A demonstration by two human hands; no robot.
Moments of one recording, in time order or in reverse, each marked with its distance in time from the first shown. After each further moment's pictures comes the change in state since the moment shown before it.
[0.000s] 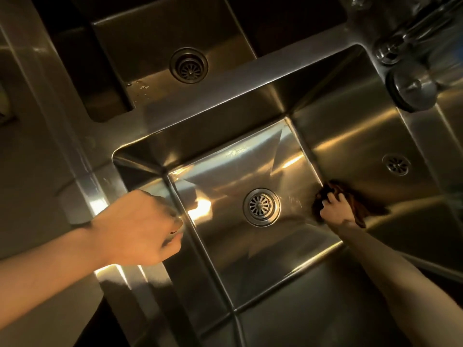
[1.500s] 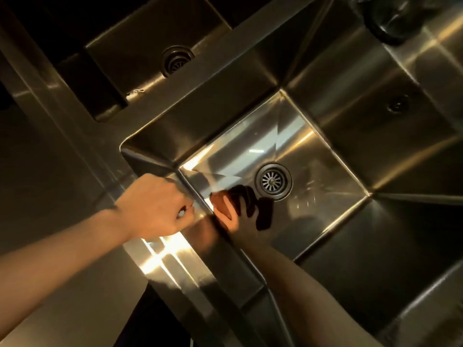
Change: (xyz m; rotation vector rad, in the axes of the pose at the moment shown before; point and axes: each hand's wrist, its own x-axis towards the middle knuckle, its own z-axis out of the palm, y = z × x) left_hand 0.003 0.003 -0.015 0.242 -0.155 0.017; right_hand -0.047 -0.298 -0.023 0.640 0.058 -0.149
